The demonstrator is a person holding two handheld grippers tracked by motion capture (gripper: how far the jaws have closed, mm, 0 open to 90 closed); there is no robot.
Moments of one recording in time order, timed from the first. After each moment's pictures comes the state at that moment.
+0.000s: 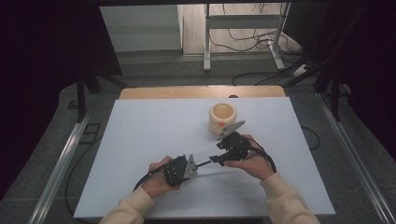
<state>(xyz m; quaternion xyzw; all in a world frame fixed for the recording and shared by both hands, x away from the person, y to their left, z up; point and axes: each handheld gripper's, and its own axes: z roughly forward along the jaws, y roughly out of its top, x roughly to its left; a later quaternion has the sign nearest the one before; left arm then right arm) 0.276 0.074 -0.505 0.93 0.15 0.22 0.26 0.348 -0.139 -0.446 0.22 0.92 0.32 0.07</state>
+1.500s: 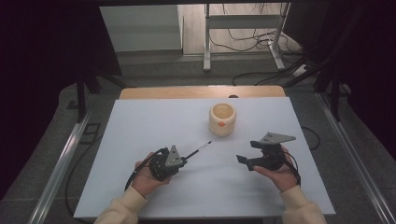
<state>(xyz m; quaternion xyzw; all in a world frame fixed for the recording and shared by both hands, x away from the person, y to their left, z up) 0.284 0.117 -0.495 0.90 0.24 0.19 0.32 0.327 -0.242 -0.469 0.33 0.83 0.44 0.12</state>
